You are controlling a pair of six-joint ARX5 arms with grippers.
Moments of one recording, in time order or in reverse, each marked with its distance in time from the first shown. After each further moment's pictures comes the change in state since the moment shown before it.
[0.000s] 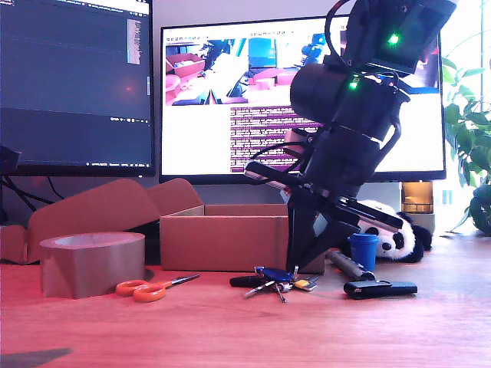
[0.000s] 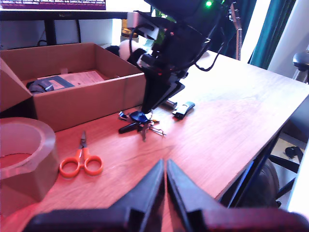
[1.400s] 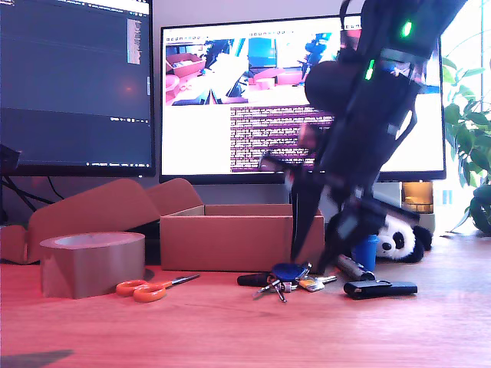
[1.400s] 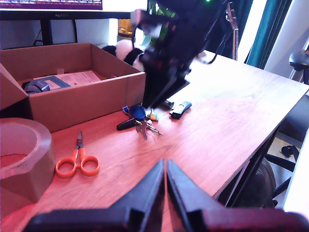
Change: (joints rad) left arm 0.000 0.000 0.000 0.000 0.017 0.000; right arm -0.039 0.000 0.000 -0.045 -0.023 -0.004
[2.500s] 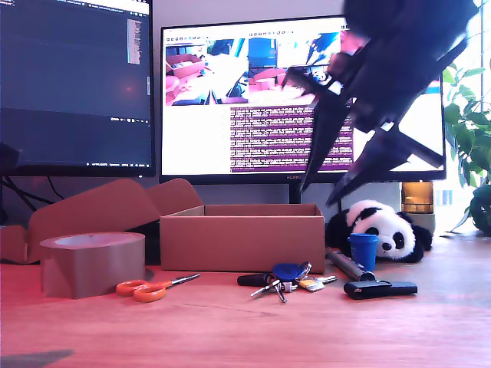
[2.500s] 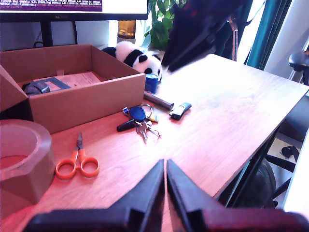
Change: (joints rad) left arm 0.000 0.000 0.000 0.000 0.000 0.000; right arm -0.024 -0.268 -0.057 -0.073 -0.079 0.026
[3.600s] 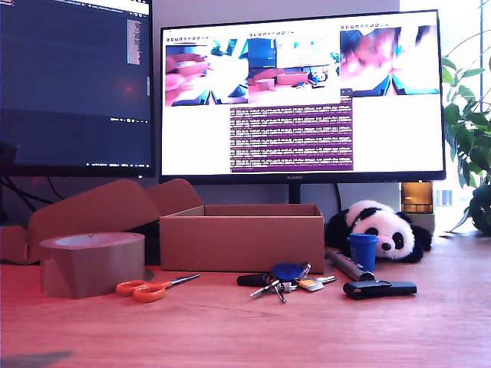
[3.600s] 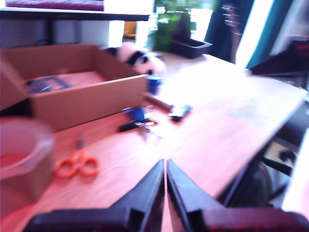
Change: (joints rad) left arm 0.017 0.000 0.000 0.008 0.043 -0.008; right arm -0.182 -1.045 -0.808 0.224 0.052 -0.023
